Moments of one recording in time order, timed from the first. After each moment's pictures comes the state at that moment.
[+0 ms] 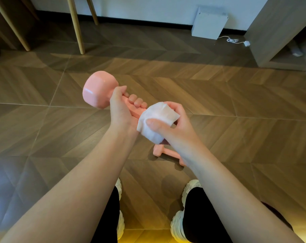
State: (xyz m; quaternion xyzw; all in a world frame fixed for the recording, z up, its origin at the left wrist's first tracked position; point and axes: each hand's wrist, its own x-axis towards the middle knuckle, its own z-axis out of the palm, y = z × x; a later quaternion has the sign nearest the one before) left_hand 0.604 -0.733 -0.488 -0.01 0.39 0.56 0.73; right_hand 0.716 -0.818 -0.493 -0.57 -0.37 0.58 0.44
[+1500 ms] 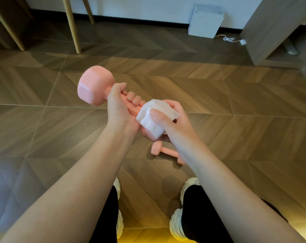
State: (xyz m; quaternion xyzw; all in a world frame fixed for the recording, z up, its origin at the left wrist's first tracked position) left_hand 0.607 -0.736 -0.480 -0.01 0.39 0.56 0.73; right_hand 0.719 -0.817 -0.496 -0.58 -0.37 0.58 0.44
